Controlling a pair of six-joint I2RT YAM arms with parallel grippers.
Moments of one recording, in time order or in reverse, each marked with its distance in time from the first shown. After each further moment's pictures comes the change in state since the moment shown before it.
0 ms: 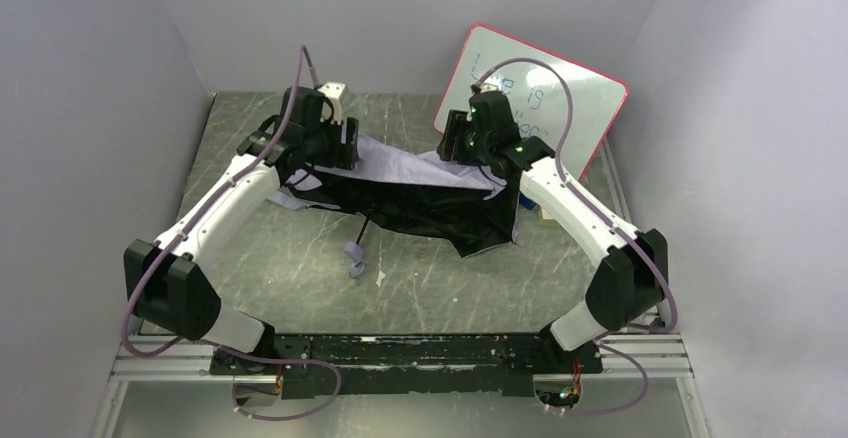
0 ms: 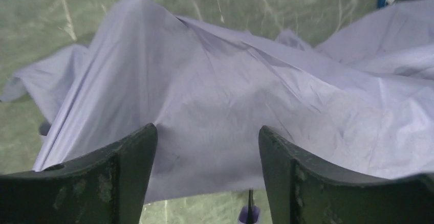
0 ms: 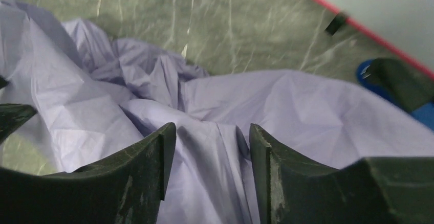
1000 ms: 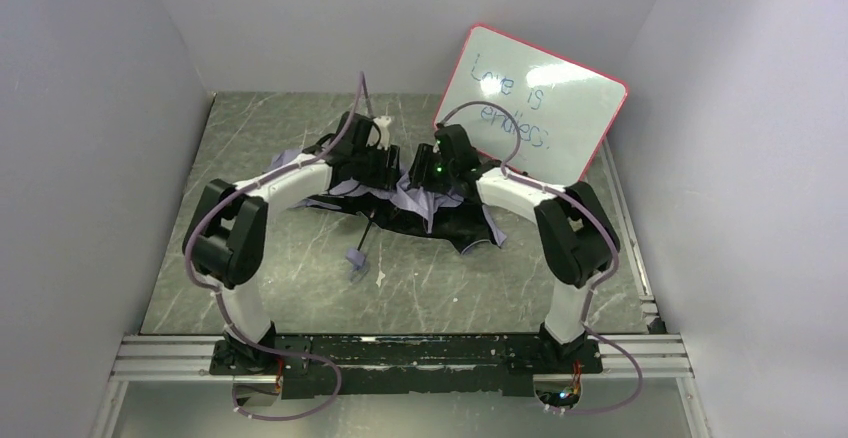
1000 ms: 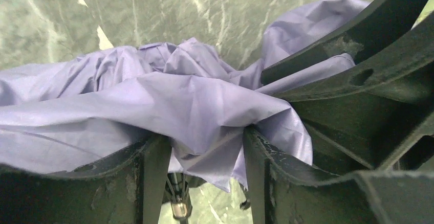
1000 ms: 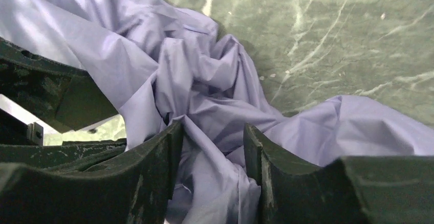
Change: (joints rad) left arm -0.106 0.371 -0.129 0.361 0.274 -0.091; right arm 0.055 0.359 -0.190 0.438 -0.256 0.210
